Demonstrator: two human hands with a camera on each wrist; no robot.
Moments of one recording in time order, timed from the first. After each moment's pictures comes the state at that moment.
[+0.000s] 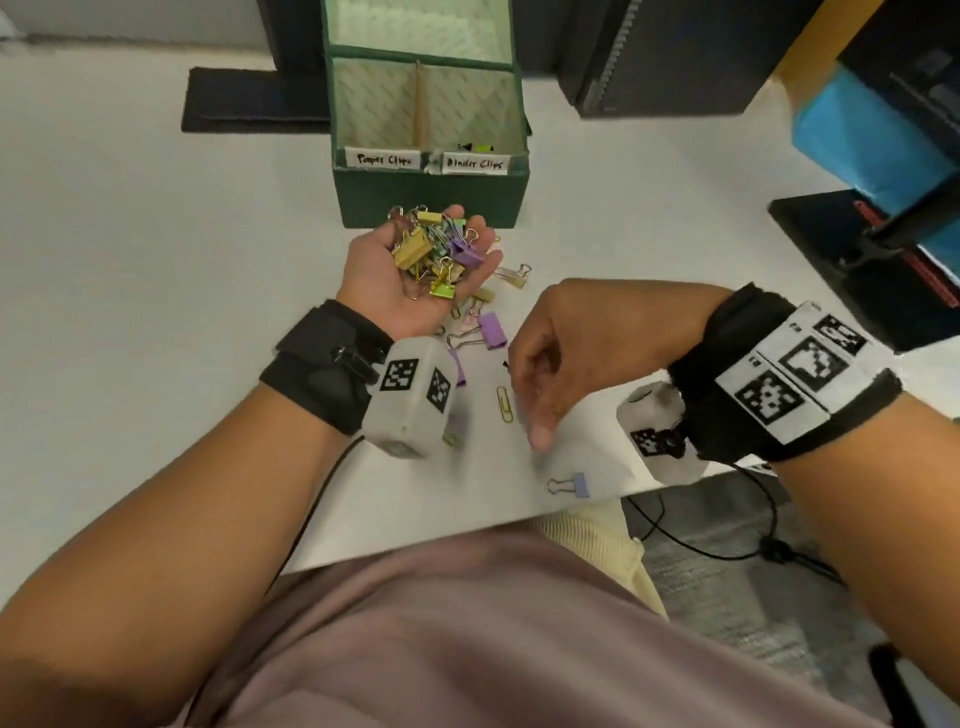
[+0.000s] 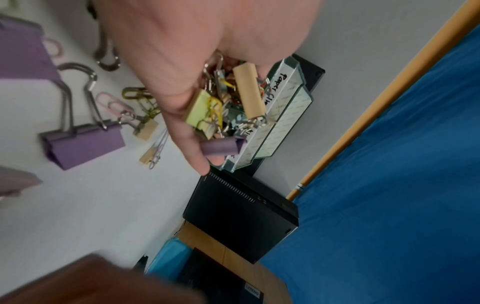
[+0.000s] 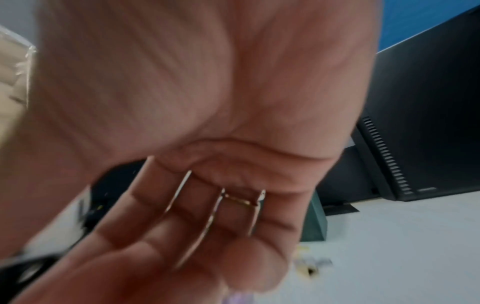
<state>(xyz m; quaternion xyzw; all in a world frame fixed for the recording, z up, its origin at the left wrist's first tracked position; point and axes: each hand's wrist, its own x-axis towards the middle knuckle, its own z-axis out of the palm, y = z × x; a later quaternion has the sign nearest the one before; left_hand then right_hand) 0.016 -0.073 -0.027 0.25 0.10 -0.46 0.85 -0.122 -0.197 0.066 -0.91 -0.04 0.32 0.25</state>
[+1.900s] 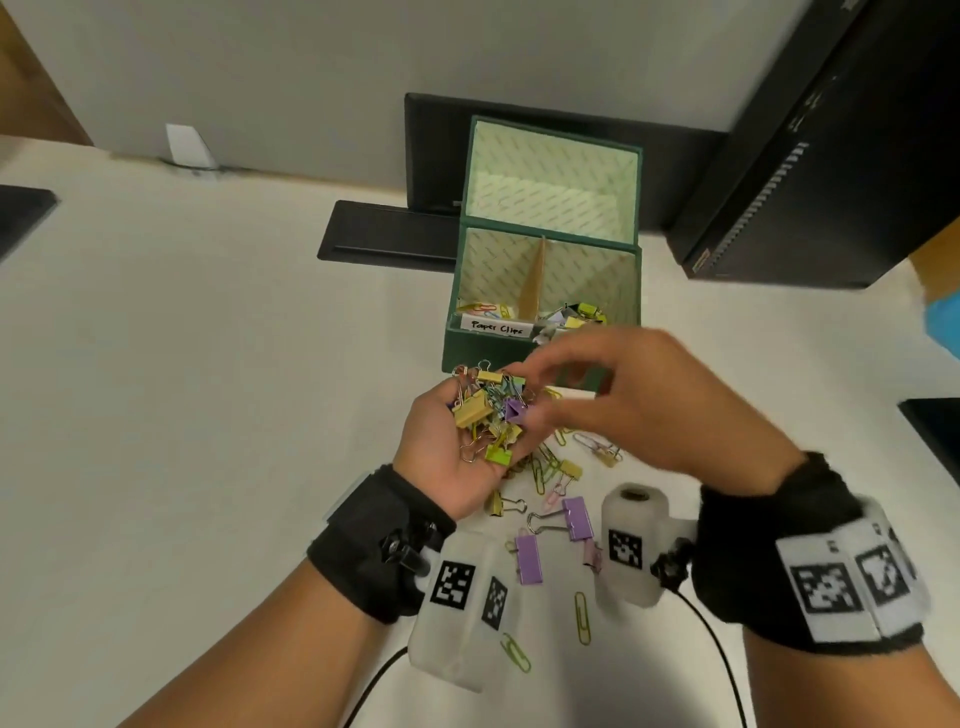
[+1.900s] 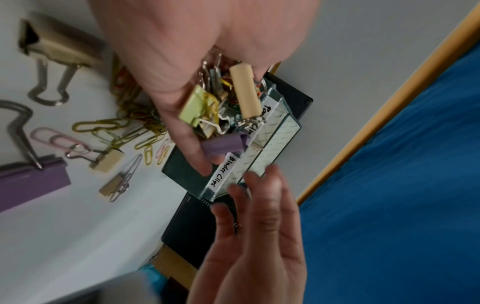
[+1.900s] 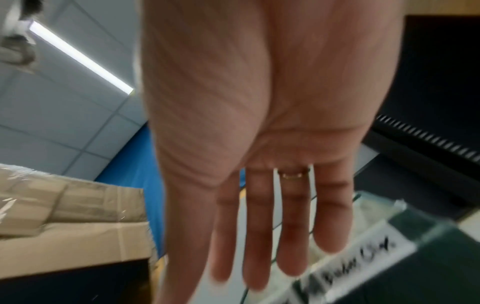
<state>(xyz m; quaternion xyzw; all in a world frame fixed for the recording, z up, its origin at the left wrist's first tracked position) 0.037 -0.055 -0.029 0.20 0.14 -0.42 0.87 -0.022 -0.203 0.070 -0.95 -0.01 0.03 0.30</state>
